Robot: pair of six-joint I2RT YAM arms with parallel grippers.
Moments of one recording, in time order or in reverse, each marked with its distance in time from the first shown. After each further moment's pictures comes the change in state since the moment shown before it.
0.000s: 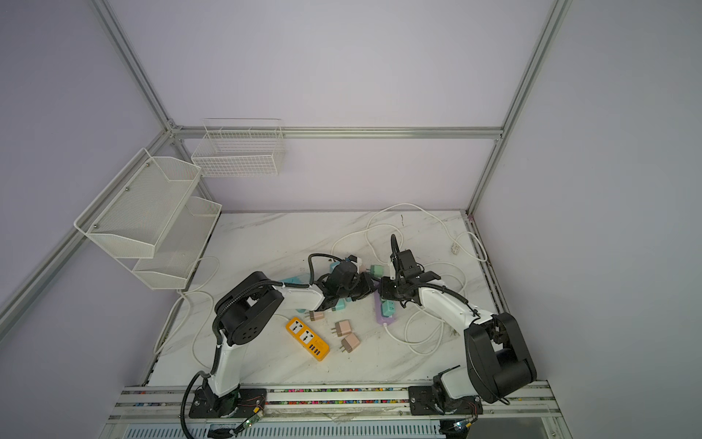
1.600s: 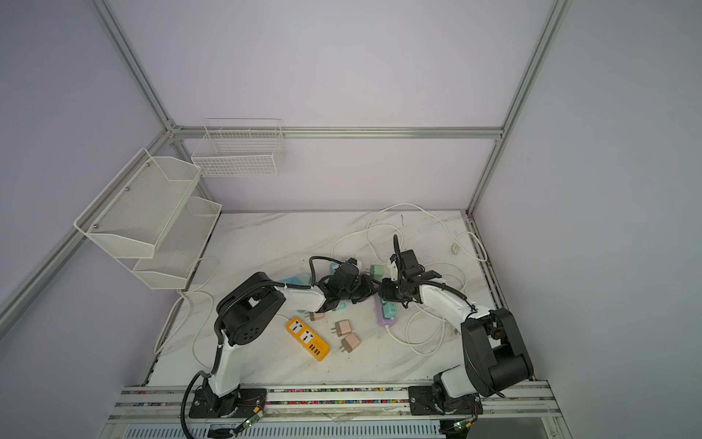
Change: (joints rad) left arm -0.013 0.008 -0.002 -0.014 -0.013 -0.043; right arm -0.042 0.029 -0.004 -0.010 -0.084 -0.053
